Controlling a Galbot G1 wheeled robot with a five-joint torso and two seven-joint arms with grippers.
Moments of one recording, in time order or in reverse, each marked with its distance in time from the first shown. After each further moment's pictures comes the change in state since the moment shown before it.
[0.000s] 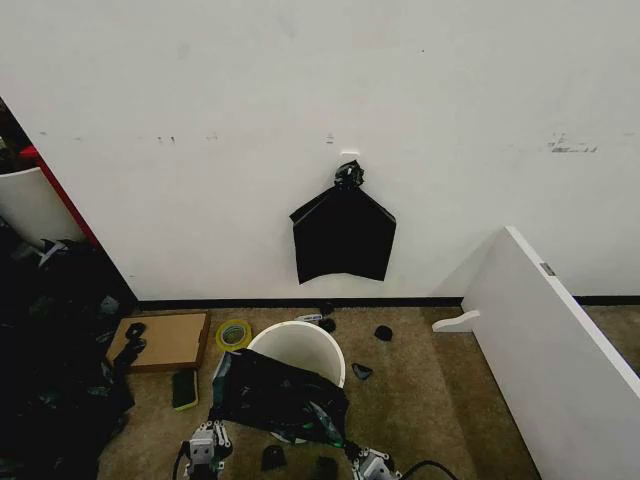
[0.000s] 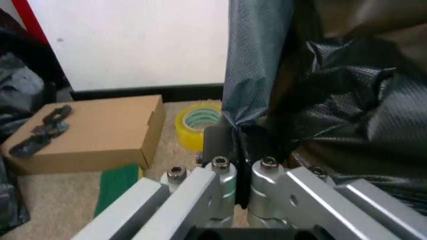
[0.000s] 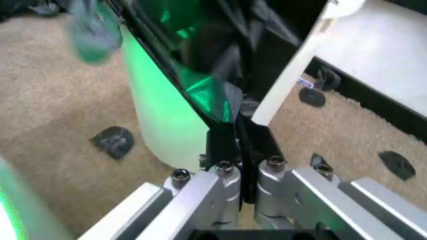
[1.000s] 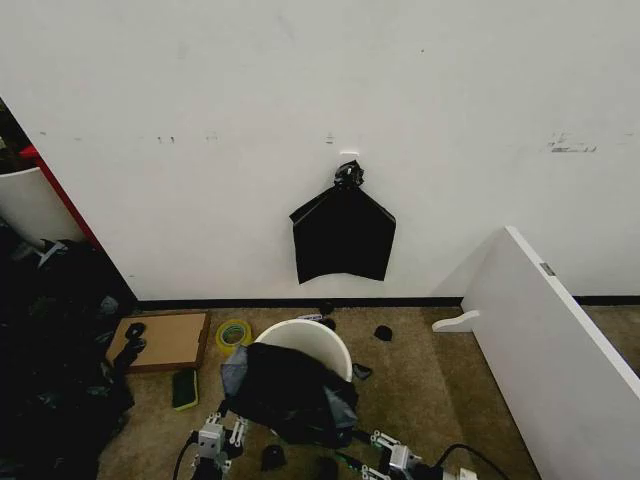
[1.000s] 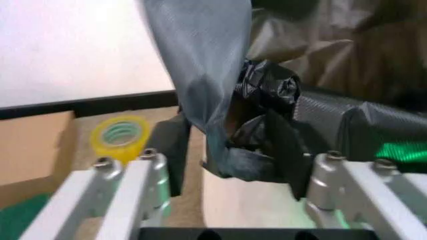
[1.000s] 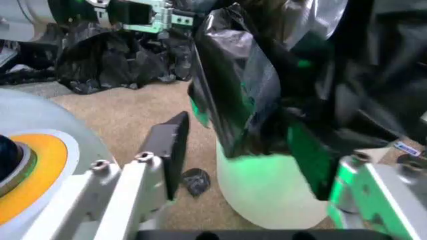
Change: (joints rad) left arm 0.088 0.099 -0.047 -0.131 -0.139 0.015 0.387; right arm 0.029 0.017 0.223 -0.145 0.281 0.320 -0.737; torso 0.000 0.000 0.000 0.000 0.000
